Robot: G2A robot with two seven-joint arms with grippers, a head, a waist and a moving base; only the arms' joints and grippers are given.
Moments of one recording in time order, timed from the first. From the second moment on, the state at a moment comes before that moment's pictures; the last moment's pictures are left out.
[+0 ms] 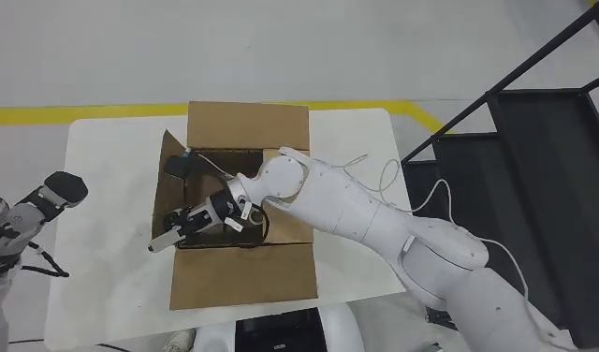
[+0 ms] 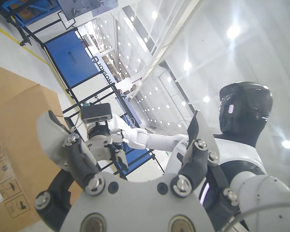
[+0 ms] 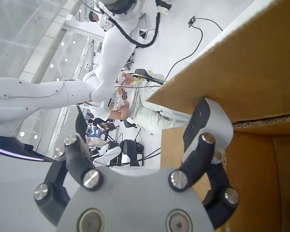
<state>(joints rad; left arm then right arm) 1.70 -0.94 -1.97 -1.70 -0.99 -0.59 -1.16 -0.54 -1.55 0.36 -1.03 0.44 -0.53 0.97</state>
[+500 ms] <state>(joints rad) 1.55 -0.94 -1.85 -1.58 -0.82 -0.49 -1.15 -0.50 -1.72 0.30 -0.76 0.42 -0.54 0.98</state>
